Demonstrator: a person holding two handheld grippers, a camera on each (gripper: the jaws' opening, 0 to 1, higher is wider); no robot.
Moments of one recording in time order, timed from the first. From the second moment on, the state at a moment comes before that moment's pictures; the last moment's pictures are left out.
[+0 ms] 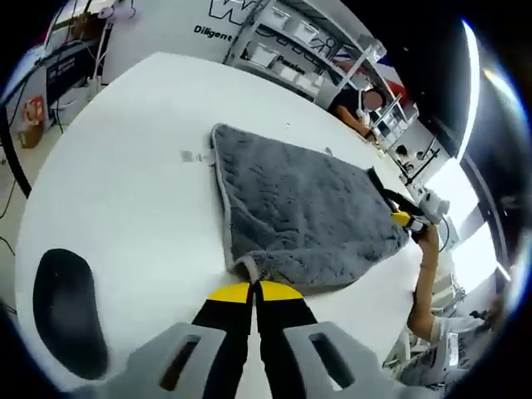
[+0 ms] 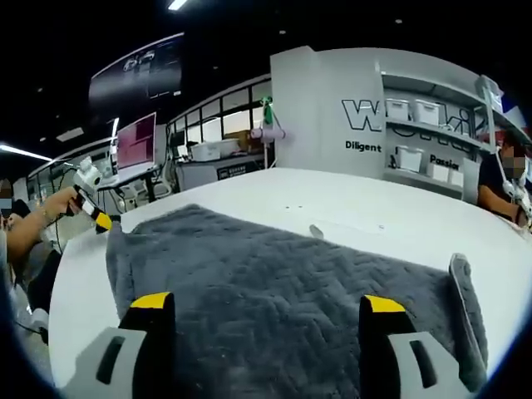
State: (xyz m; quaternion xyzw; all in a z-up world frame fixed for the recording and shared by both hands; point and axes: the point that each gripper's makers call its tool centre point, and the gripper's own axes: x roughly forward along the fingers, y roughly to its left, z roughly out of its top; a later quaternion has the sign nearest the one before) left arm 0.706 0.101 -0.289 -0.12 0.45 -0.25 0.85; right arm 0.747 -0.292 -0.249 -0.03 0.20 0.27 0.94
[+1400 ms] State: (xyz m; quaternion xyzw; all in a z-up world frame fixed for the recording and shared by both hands) left arm 0.668 0.095 -0.300 0.09 0.42 -0.32 0.84; right arm 0.741 -0.284 -0.256 -0.05 0.22 0.28 0.93
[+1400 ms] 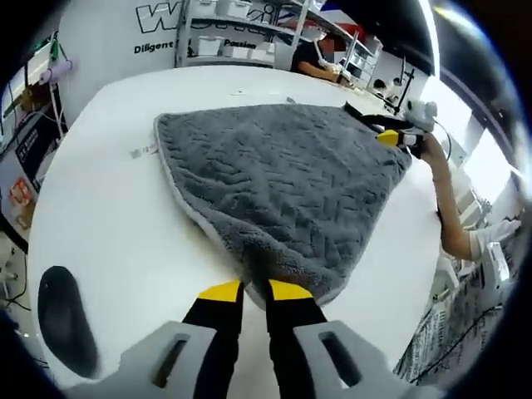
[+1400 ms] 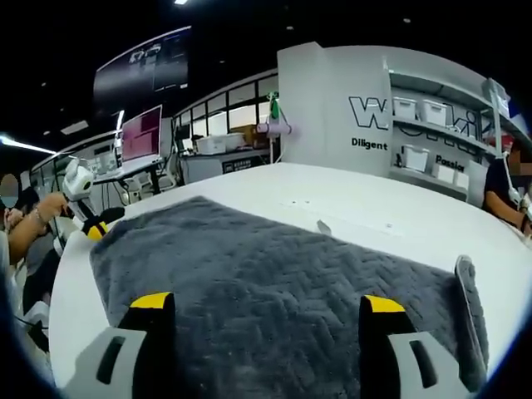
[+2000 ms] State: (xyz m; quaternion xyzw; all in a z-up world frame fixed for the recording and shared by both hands) left arm 0.648 0.117 -0.294 0.16 0.44 -0.28 0.84; right arm 0.741 -0.283 -0.256 -0.05 0.22 0.29 0.93
